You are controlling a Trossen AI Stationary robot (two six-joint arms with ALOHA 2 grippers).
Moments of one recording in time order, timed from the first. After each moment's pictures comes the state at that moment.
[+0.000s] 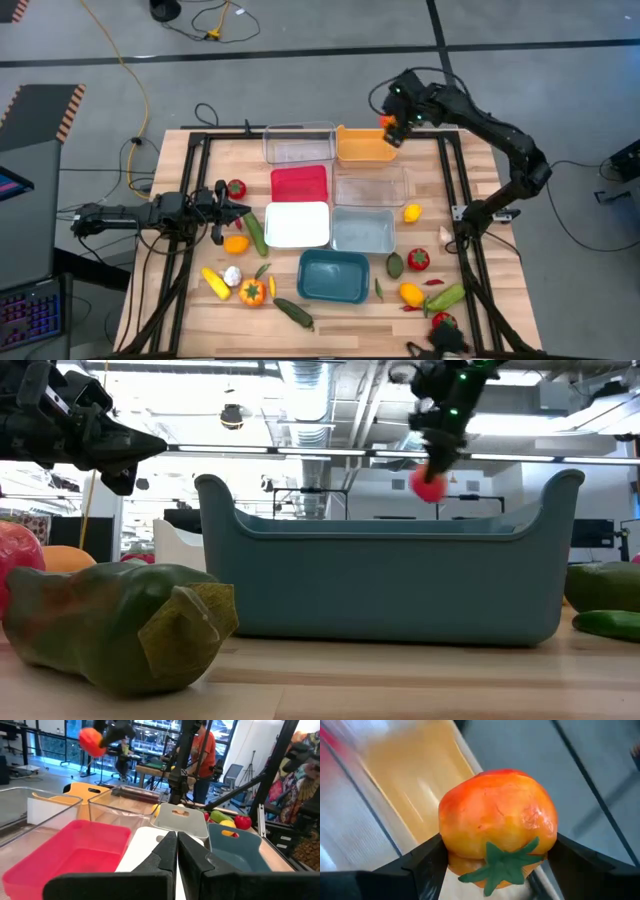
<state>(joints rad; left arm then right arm) 0.00 0.03 0.01 0.04 -0.10 -0.20 -0.72 1.52 1.50 -0.93 0.17 -0.29</state>
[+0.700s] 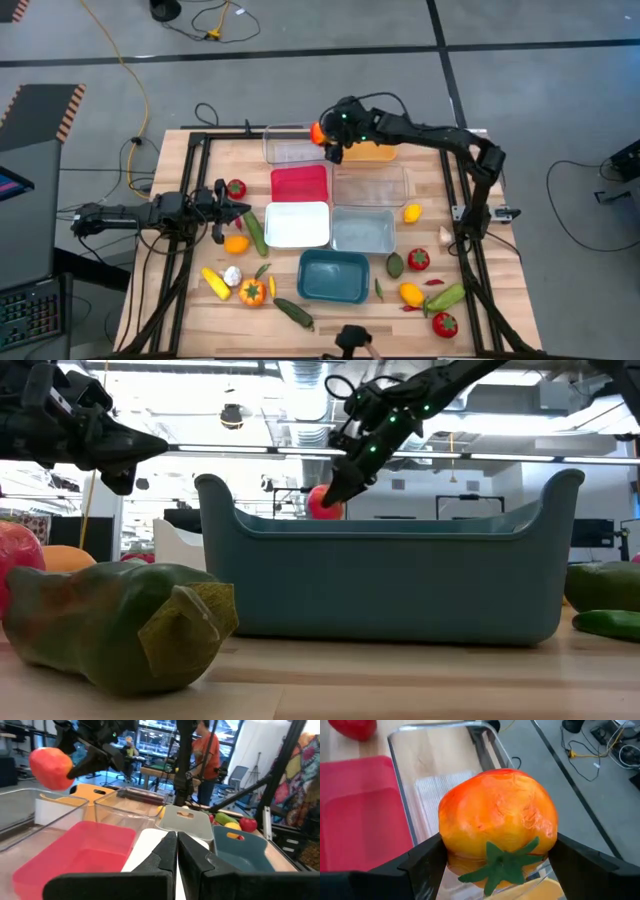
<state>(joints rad) 0.00 0.03 0.01 0.05 -0.13 -0.20 -0.50 1.86 1.50 -0.31 0.03 -0.32</state>
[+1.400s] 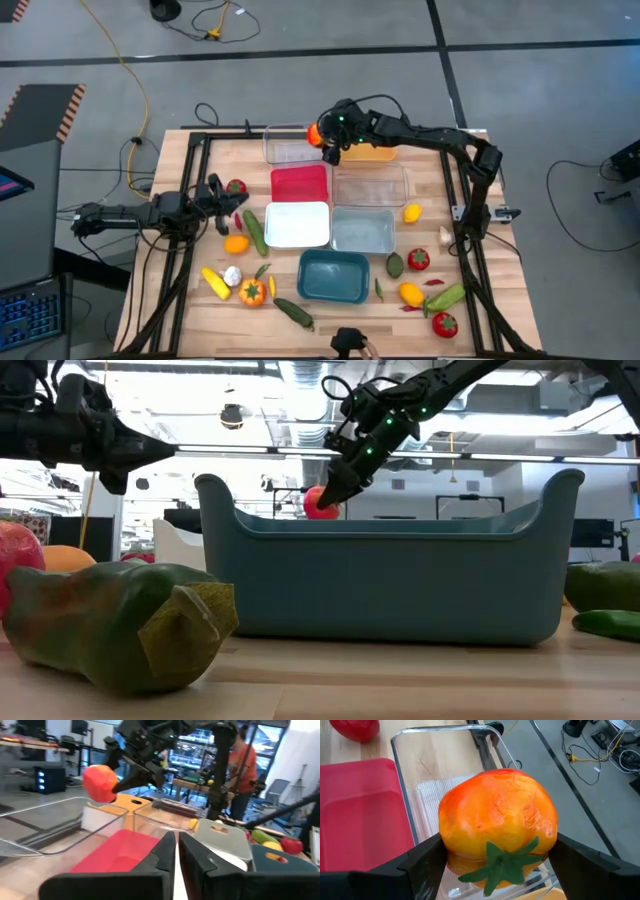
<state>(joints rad) 0.00 0.03 0.01 0.08 -0.33 -0.19 -0.49 1.87 1.50 -0.30 0.03 -0.32</state>
